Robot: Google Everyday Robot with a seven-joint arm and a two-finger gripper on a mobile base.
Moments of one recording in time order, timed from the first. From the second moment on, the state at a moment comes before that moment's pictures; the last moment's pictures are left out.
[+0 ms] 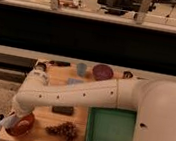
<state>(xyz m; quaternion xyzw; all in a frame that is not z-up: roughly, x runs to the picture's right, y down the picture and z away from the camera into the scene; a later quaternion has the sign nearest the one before) -0.281 0.213 0.659 -0.18 -0.35 -0.35 0.85</state>
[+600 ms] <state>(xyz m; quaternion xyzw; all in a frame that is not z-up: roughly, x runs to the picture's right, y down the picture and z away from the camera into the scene) -0.279 0.221 0.667 -0.17 -0.35 -0.36 0.85</state>
